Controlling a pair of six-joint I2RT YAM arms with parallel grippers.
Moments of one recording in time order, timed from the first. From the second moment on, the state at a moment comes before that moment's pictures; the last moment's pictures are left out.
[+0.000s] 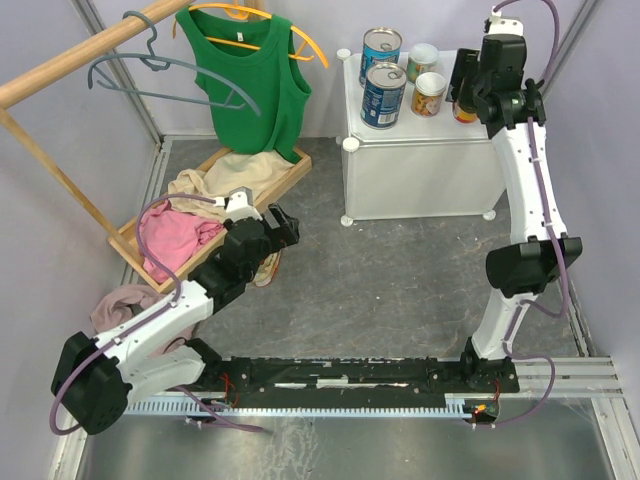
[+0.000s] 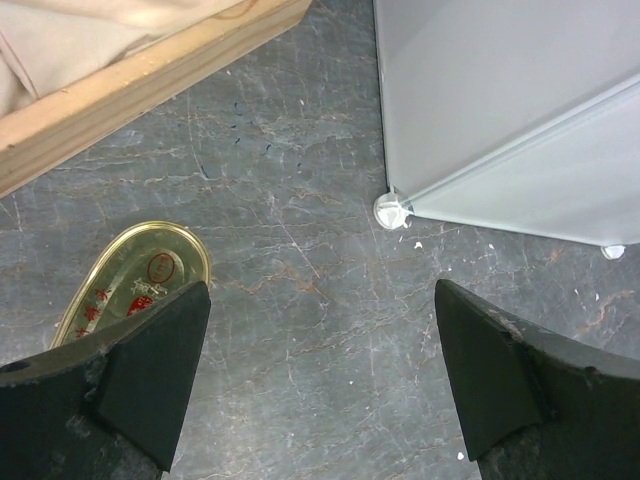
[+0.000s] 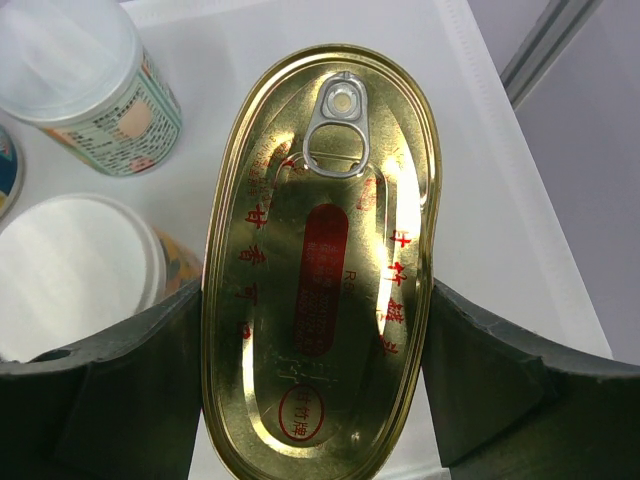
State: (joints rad) left arm -0.66 1.02 0.64 0.01 -0.45 -0.68; right arm 0.11 1.87 2.26 -0.78 0.31 0.13
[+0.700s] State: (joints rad) left arm -0.65 1.18 0.68 0.08 -0.40 -0.68; right arm 0.03 2.12 2.49 -0.79 0.24 0.06
